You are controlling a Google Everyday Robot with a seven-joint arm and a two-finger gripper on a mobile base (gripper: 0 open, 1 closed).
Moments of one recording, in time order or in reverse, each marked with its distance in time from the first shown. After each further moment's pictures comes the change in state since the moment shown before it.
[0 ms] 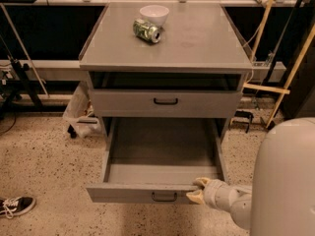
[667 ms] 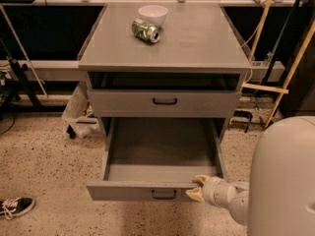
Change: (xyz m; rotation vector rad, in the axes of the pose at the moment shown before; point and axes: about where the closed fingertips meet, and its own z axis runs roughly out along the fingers) arm -0.002 -0.004 0.004 -0.004 0.006 -0.007
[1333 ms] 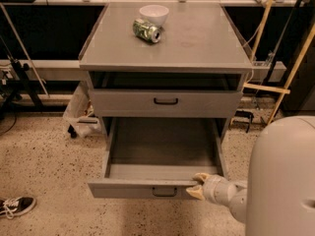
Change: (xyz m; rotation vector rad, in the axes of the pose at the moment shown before) arm 0.000 -0.006 0.005 0.007 0.000 -0.015
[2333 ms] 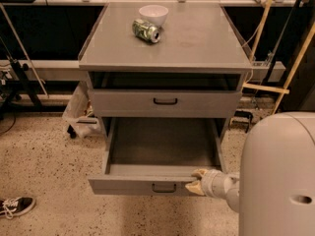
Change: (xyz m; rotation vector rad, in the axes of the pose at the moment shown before) arm -0.012 -0.015 0.012 -0.015 0.027 -0.015
